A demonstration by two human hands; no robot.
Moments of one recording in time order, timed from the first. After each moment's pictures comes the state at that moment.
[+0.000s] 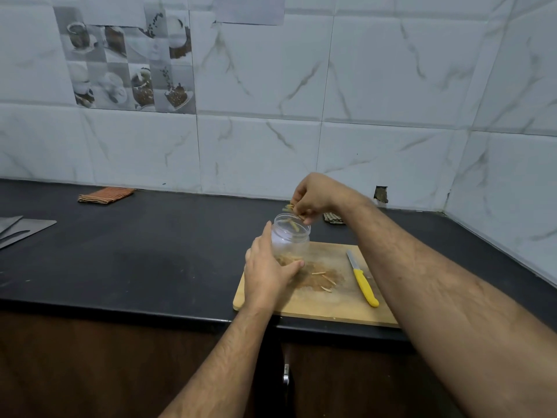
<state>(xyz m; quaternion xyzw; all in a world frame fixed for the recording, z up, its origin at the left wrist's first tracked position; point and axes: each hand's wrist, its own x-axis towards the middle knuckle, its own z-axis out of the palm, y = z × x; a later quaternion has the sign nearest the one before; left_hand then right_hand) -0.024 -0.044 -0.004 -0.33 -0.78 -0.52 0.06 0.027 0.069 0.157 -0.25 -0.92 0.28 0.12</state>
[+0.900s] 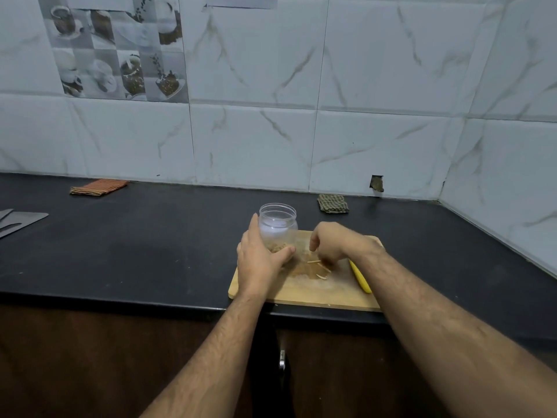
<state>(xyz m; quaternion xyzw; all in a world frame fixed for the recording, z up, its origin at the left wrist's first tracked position) -0.030 -0.043 -0.005 -0.29 -0.78 -0.55 0.04 0.063 0.090 0.066 -0.30 -0.95 0.11 0.00</state>
